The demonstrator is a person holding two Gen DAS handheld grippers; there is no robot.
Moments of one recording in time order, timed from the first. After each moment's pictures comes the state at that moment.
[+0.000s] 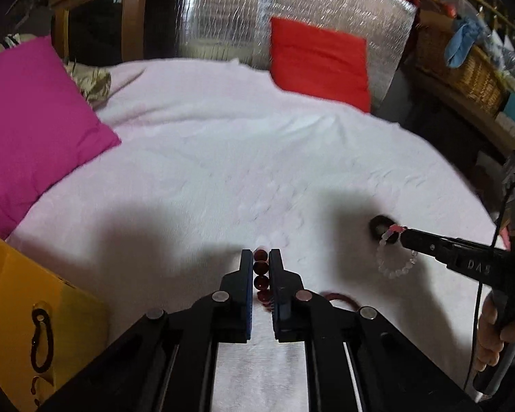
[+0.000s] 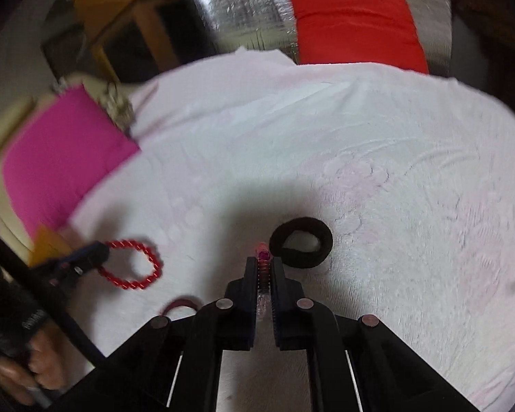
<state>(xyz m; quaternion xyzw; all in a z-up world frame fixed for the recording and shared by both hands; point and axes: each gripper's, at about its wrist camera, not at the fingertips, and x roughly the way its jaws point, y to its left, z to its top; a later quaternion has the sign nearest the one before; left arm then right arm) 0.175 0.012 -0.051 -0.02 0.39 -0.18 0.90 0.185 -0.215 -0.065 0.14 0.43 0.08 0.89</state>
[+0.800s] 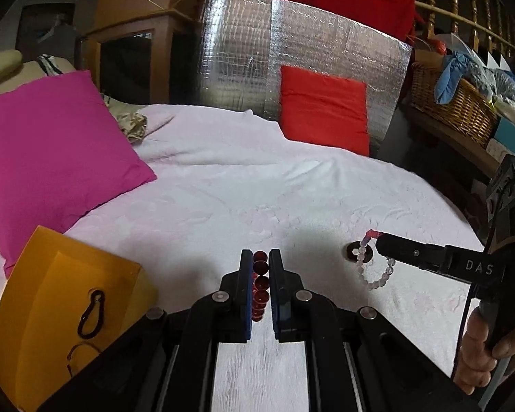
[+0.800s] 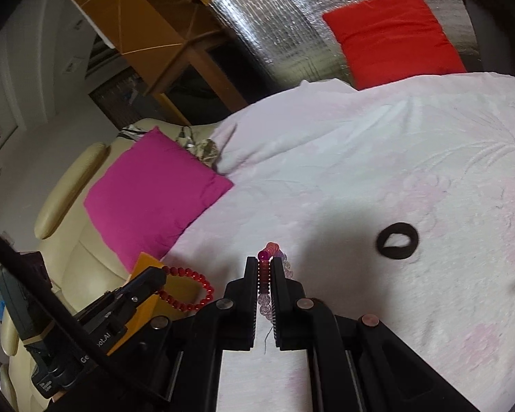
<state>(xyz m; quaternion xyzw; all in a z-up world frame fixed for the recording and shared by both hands) 0.107 0.039 0.005 -0.04 0.32 -0.14 0.94 0.137 -0.177 -0.014 0.24 0.35 0.20 0.88</state>
